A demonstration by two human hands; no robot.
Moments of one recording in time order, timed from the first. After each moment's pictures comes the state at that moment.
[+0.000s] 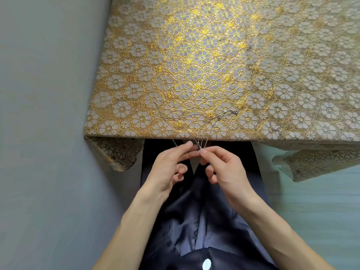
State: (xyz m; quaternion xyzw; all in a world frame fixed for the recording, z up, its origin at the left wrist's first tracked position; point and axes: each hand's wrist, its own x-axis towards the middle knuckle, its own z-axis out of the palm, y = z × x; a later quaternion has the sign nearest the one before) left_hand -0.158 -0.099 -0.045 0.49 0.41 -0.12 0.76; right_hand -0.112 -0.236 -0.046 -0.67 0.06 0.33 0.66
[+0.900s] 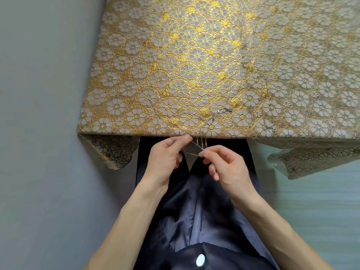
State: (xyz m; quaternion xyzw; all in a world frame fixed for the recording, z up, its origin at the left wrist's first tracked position) left_hand -0.149 -0.106 -0.048 0.55 0.40 -0.01 0.73; right_hand -0.111 -0.253 -0.052 -0.70 0.04 0.29 0.65
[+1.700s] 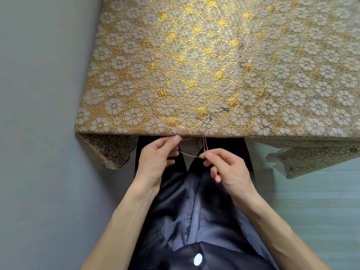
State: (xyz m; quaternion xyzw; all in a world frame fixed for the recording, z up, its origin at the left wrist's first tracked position) left_hand -0.158 -0.098 -0.052 0.54 0.42 0.01 0.73; right_hand -0.112 -0.266 -0.059 -0.70 0.04 0.31 0.64
